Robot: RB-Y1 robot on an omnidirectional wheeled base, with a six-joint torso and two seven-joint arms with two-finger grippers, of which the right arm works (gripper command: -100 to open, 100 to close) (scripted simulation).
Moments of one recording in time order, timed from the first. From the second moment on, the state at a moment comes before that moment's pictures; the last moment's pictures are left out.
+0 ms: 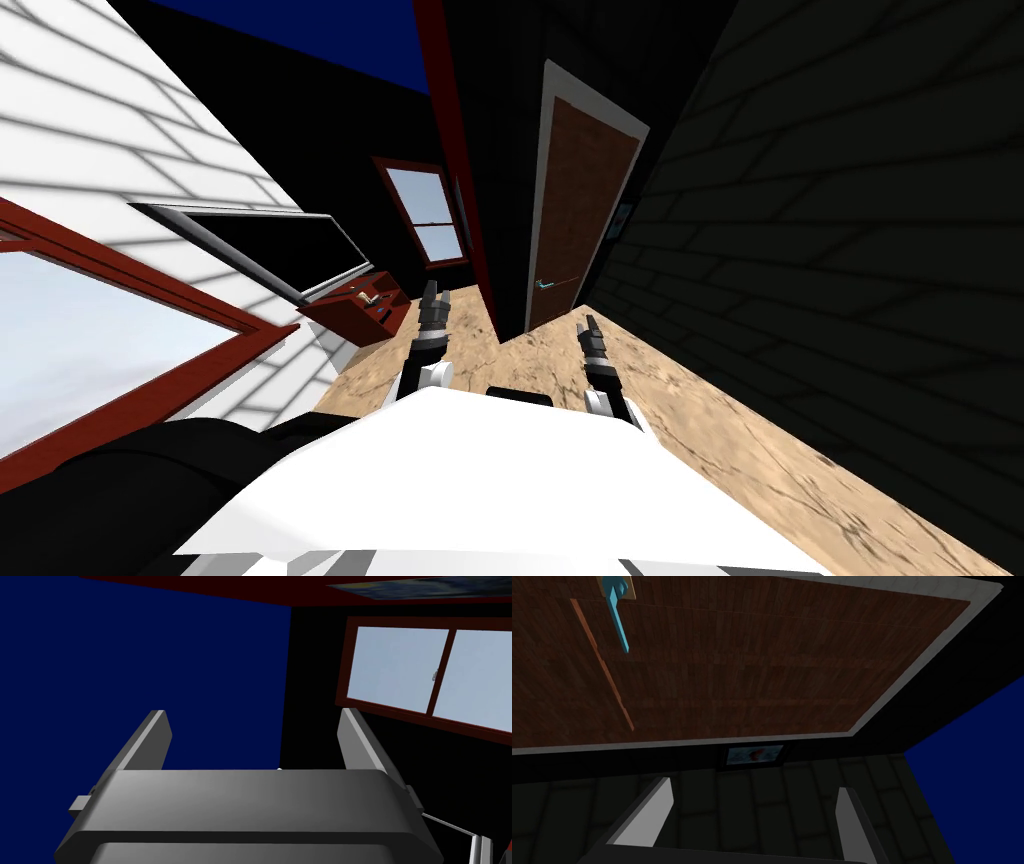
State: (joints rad) arm 0.38 -0.10 0.00 -1.74 0.09 -0.52 -0.15
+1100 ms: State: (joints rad) arm 0.31 -0.14 -0.03 -1.49 0.09 -0.61 -0.20
